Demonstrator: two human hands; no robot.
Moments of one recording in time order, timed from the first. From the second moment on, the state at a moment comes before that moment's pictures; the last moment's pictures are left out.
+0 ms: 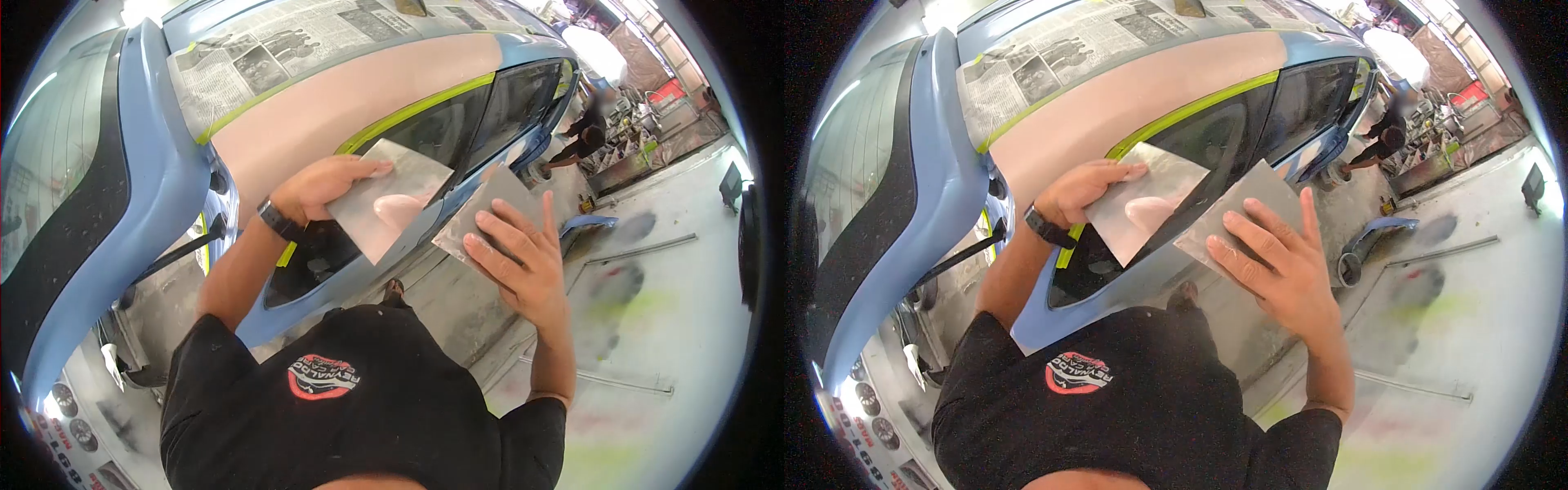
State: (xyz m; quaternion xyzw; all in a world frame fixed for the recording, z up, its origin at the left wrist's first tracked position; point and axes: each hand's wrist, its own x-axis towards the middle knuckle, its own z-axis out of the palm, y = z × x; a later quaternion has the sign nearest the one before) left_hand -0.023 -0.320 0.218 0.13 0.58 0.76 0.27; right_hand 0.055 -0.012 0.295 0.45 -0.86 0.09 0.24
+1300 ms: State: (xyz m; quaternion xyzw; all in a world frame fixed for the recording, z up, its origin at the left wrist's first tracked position) left_hand -0.233 -0.391 0.329 -0.12 0.62 0.76 0.14; right_hand -0.049 0.022 0.097 -0.11 -0.21 0.97 -0.07
